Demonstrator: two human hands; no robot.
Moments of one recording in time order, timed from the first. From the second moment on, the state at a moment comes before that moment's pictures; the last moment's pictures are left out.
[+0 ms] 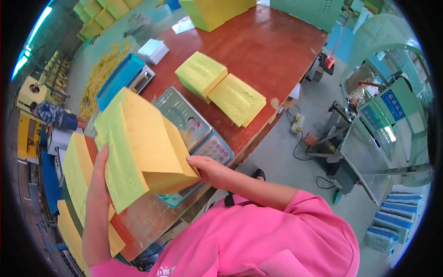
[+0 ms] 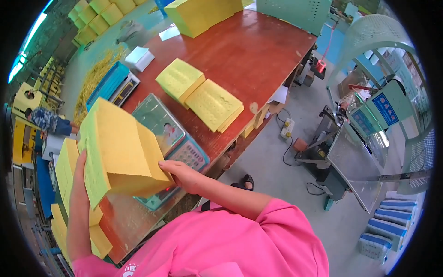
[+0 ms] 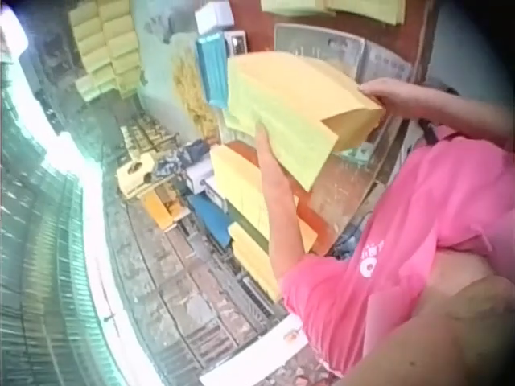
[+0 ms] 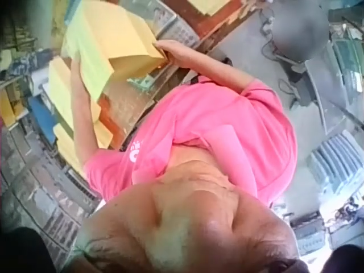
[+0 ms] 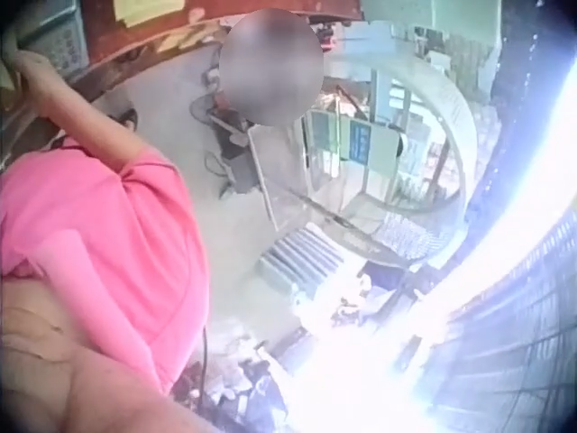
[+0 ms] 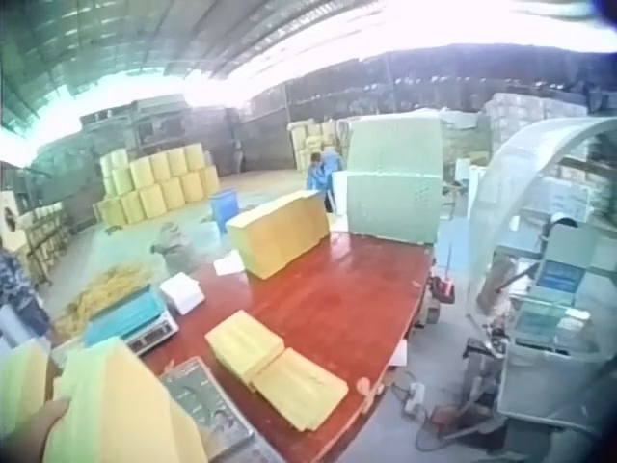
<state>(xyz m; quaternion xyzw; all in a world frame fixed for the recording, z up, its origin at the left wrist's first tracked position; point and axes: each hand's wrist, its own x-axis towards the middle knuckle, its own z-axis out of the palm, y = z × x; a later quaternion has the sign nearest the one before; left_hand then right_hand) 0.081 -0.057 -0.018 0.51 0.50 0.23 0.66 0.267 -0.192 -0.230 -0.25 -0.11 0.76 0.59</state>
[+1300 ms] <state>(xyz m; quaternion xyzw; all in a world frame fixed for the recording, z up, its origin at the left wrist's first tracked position) 0.559 -0.056 -0.186 0.79 0.24 0.13 0.54 0.869 -0.225 -0.189 -0.80 -0.39 0.22 0.40</state>
